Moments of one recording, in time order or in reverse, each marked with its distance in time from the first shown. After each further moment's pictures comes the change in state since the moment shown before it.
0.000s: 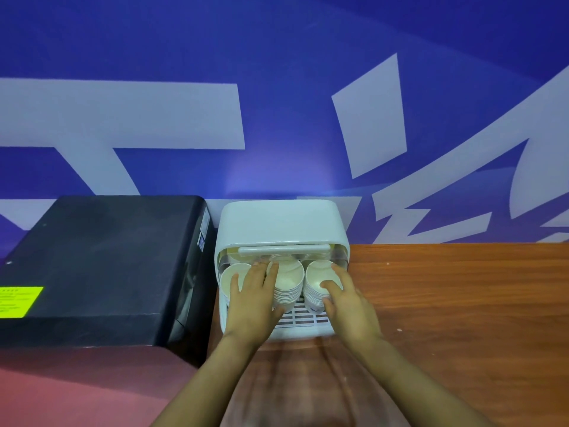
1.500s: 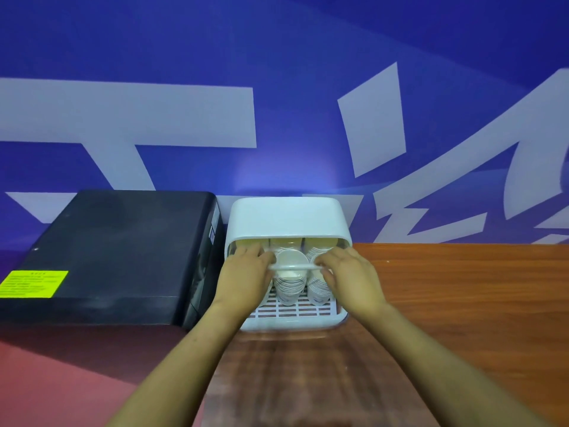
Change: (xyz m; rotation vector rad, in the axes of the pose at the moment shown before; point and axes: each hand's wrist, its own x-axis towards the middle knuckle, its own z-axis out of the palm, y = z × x) left_hand -0.001 -0.016 -0.051 0.094 0.112 0.070; right_hand 0.009 -0.023 -0.049 -0.088 0.189 -0.291
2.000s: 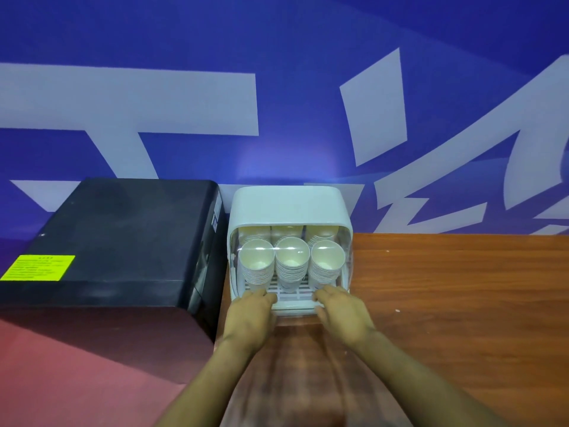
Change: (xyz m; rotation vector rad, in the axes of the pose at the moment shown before) left_hand -0.062 0.016 0.044 -0.044 -0.349 -0.102; right_hand -0.057 -0.010 0.046 0.014 -0.322 0.030
